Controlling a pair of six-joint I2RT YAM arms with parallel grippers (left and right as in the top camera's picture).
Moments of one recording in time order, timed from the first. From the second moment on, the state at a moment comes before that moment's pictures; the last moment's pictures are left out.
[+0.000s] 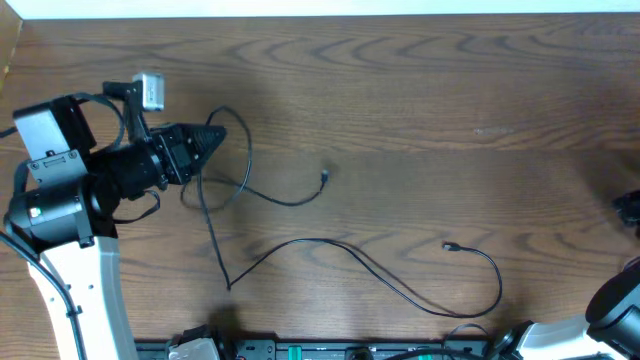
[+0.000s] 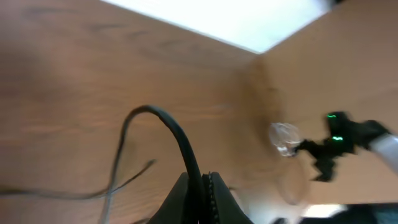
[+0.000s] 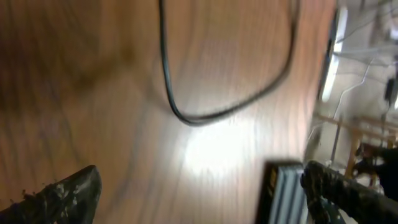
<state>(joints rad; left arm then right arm) 0.30 1.19 1.38 -1.06 0.95 -0.05 -0.64 1.70 1.28 -1.16 0.49 0.73</state>
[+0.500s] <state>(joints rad) -0.02 1.19 1.38 -1.16 0.47 0.09 -0.64 1.70 0.91 -0.57 0.23 0.21</state>
